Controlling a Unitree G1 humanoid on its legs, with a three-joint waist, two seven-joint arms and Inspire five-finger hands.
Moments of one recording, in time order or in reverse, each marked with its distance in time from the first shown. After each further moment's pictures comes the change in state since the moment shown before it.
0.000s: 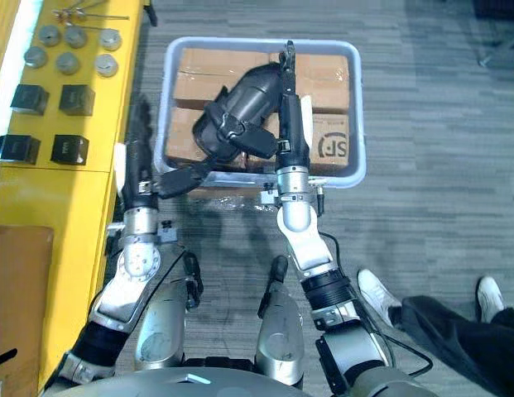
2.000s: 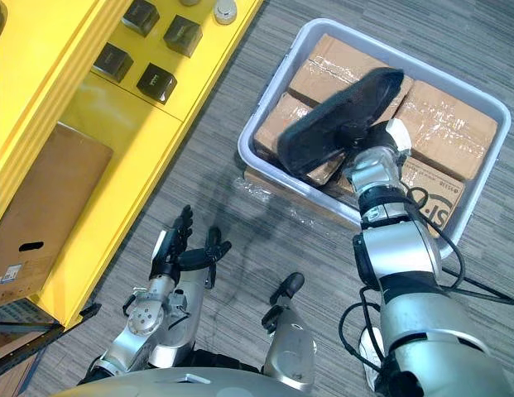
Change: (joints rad) left arm 0.206 0.049 -0.188 0.363 -0.365 -0.062 -0.208; right arm -0.622 -0.350 -0.014 1.148 -0.158 0.583 0.034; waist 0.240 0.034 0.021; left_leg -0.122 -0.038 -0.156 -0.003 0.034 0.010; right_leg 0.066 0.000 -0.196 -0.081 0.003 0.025
